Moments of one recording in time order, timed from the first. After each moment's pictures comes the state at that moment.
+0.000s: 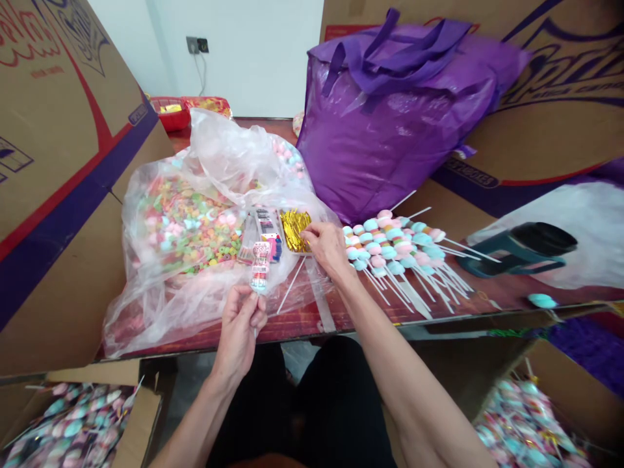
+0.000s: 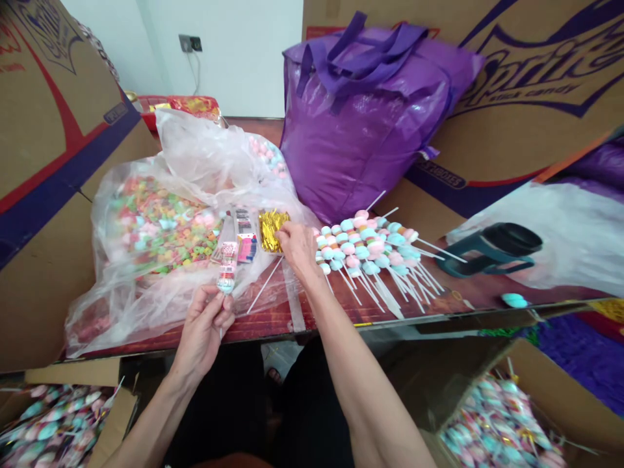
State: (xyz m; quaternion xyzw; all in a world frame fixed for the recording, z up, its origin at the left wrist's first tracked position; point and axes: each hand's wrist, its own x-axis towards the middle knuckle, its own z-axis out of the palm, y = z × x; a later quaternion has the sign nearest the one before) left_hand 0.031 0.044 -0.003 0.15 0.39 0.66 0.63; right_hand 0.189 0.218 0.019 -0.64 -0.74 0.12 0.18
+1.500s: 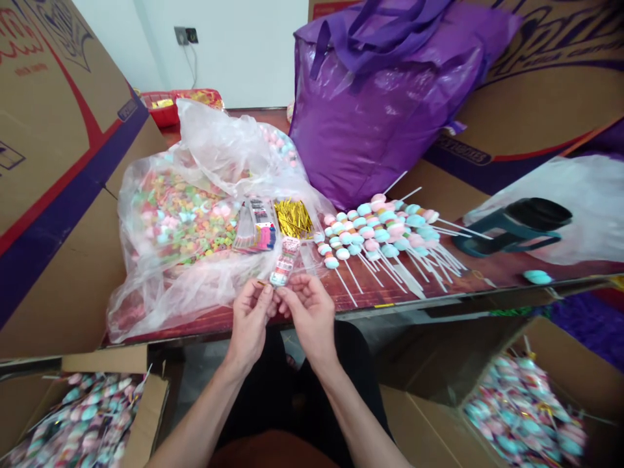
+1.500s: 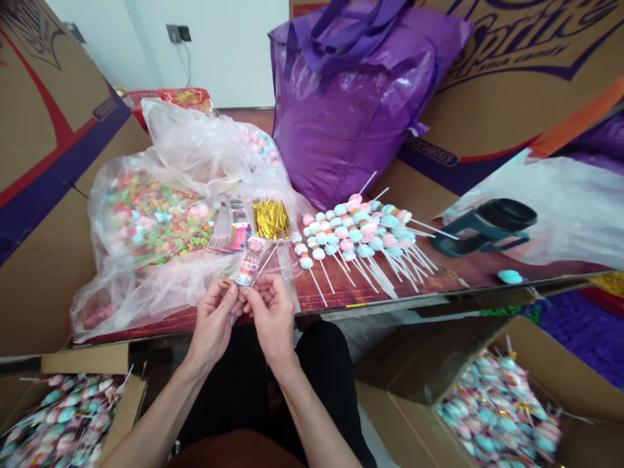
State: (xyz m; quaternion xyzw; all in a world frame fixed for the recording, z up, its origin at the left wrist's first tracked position) left_hand 0.054 0.039 -0.010 0.26 0.41 0.64 0.59; right_hand 0.157 0.051 -0.012 -0.49 -0.44 0.51 0.56
